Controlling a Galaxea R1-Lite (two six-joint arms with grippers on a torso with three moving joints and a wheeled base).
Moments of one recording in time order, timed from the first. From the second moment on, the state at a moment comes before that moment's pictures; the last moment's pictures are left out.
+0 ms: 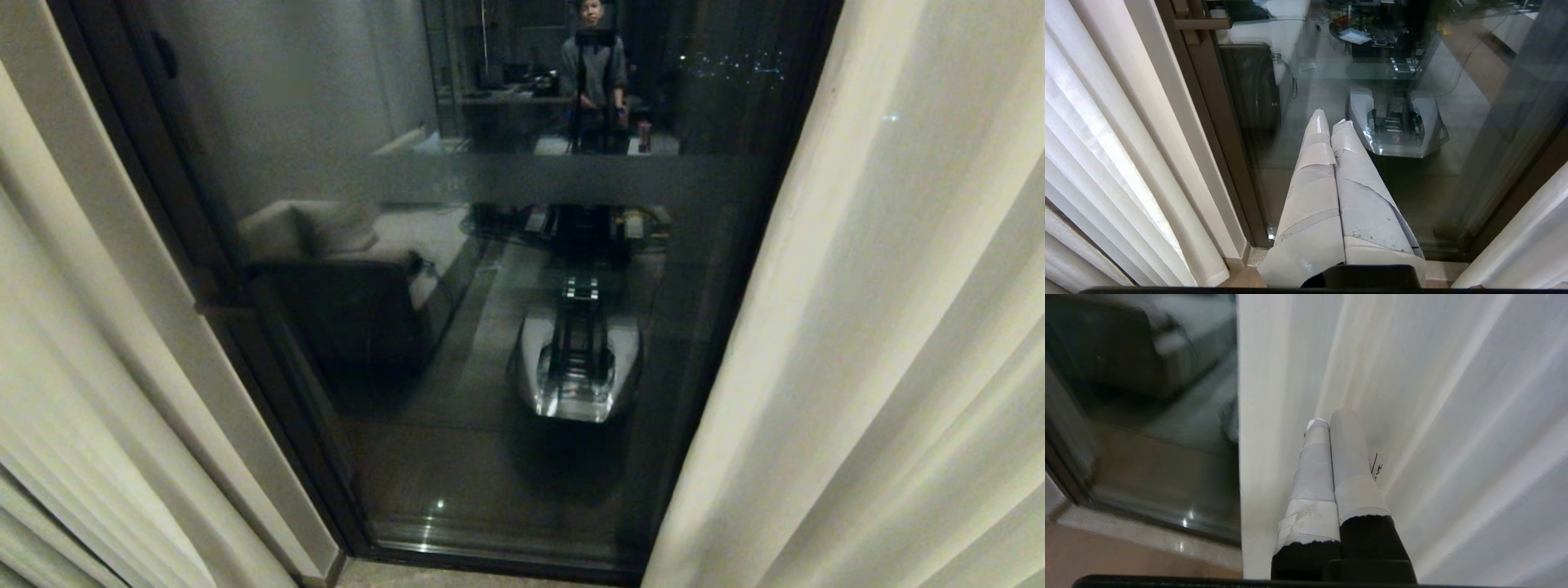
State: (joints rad) left arm 0.00 0.00 0.00 0.00 -0.01 0.02; right arm 0.01 0.00 -0.03 -0.01 0.08 -0.16
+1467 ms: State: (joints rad) left arm 0.00 0.00 0.00 0.00 -0.01 0.02; right arm 0.05 1.04 -0.65 -0.51 0.22 -0.13
